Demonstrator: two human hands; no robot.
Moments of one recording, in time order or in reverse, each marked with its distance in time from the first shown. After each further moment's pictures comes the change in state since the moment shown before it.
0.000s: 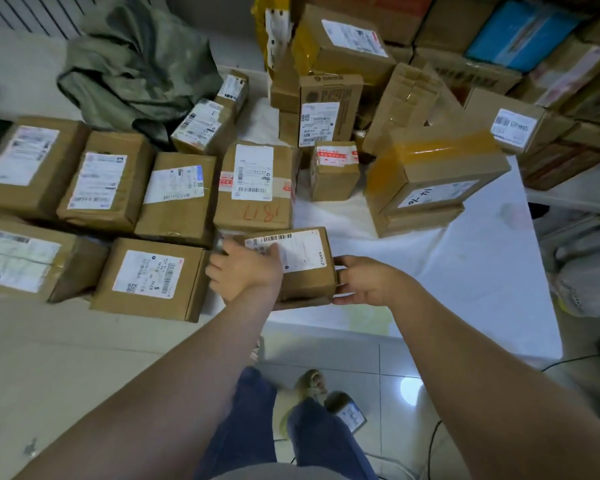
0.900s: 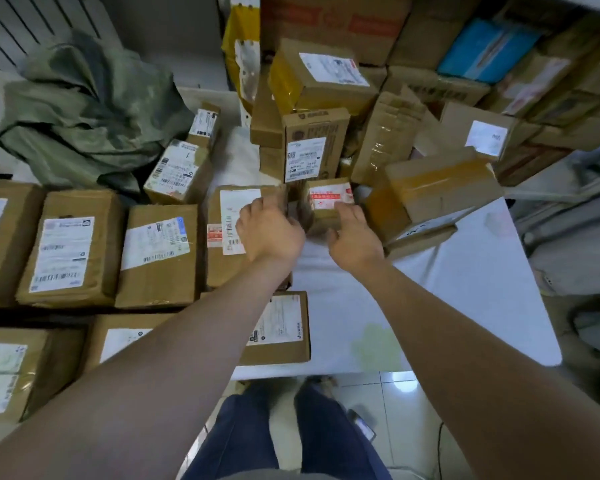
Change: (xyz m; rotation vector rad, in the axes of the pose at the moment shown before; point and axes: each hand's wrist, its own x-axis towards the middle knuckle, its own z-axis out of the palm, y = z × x) left_hand 0.081 0.112 -0.008 0.030 -0.015 0.666; right_hand 0.047 -0.106 0.002 -0.697 0.759 -0.370
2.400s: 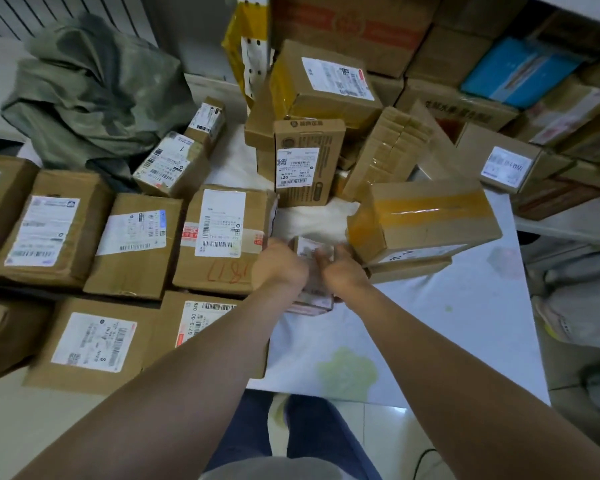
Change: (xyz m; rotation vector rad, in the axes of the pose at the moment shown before) left_hand -0.018 0.044 0.053 0.054 -0.346 -0.357; right_hand 0.022 0.040 0.003 0.102 -0.314 0.281
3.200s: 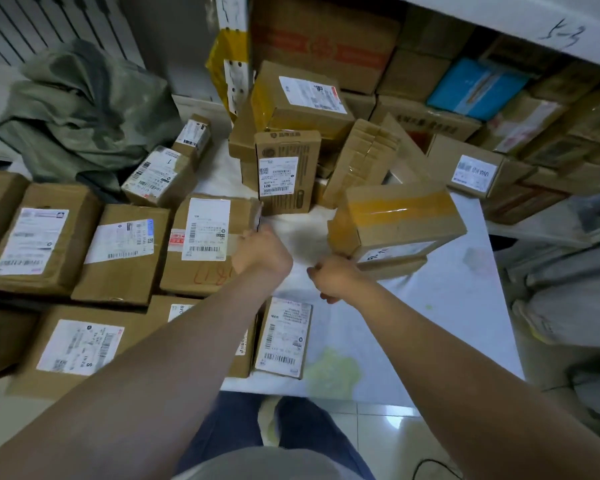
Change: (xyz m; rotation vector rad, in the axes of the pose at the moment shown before) left_hand -0.004 0.008 -0.017 0.199 0.093 0.155; right_hand -0.027 0.007 -0.031 -0.124 -0.171 -0.094
